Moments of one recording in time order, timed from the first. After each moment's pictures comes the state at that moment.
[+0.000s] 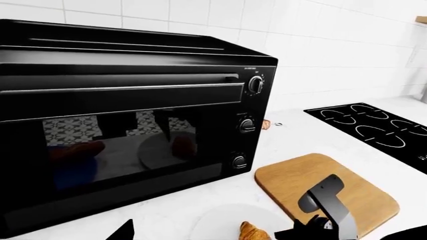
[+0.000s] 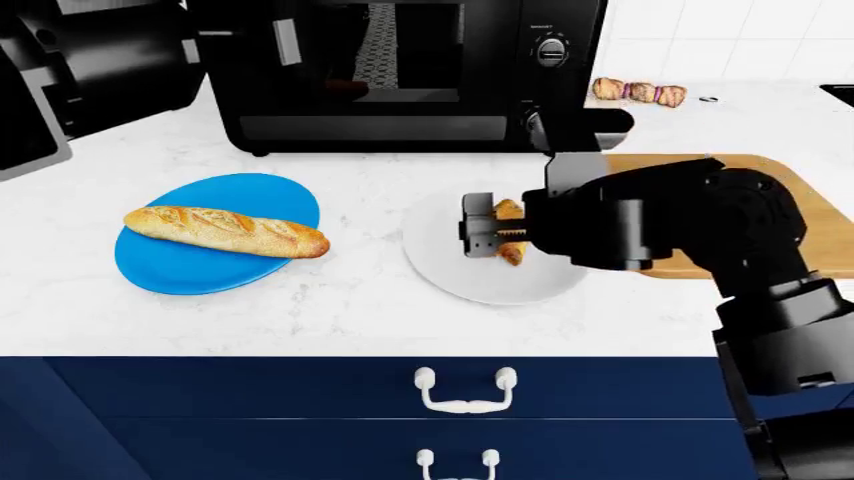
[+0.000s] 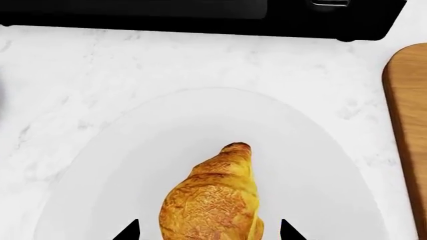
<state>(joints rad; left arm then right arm) -1.49 -0.54 0.21 0.00 -1.95 -1.33 -0.88 1.29 0.34 -0.54 0.41 1.41 1.21 0.67</state>
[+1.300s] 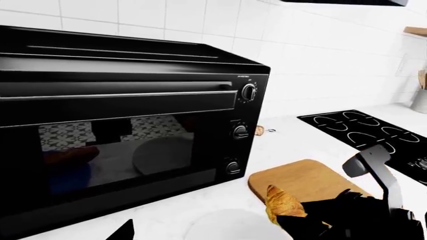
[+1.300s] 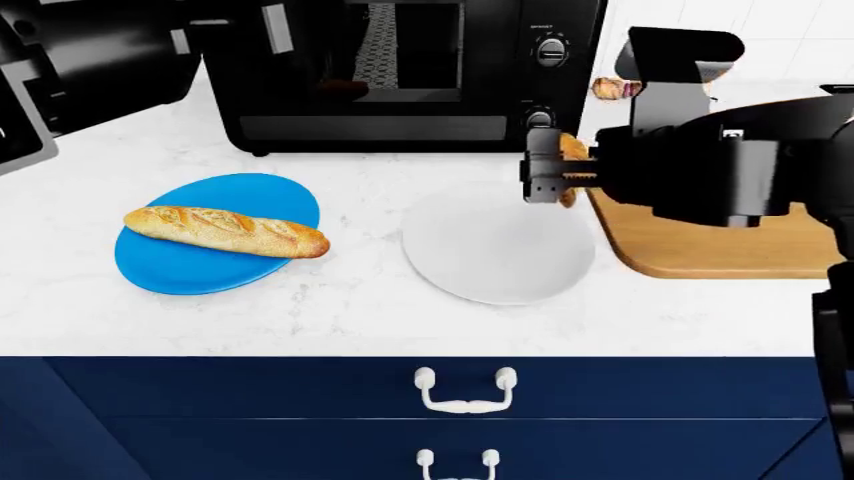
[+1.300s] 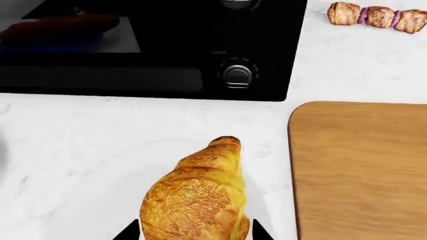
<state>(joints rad) -1.50 -0.57 0.23 0.02 -1.99 -1.27 -0.87 1.39 0.48 -0.46 0.32 1.59 1.29 0.84</state>
